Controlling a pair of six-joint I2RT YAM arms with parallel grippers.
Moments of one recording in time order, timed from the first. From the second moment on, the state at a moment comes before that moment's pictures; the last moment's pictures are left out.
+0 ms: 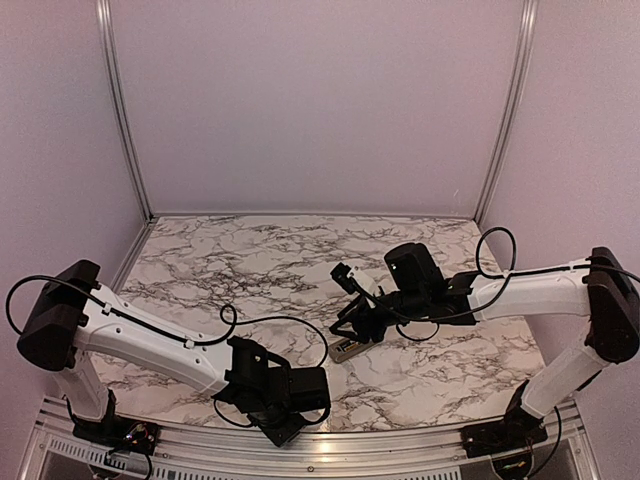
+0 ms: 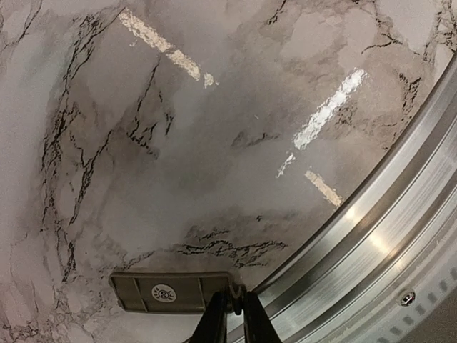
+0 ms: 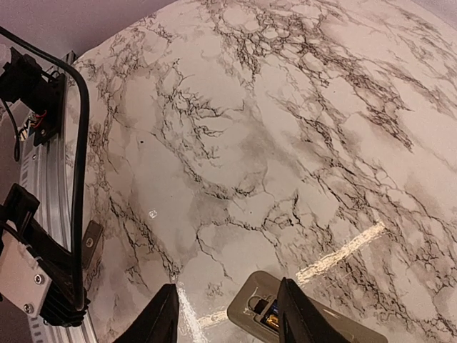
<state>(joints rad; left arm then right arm) -1.46 1.83 1.16 -0.73 -0.08 -0.61 0.83 1.50 0.83 0.00 -0.41 0.01</state>
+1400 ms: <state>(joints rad) -0.98 1.18 0.82 0.41 0.72 -0.84 1.06 1.09 0.69 0.30 -0.33 -0.25</state>
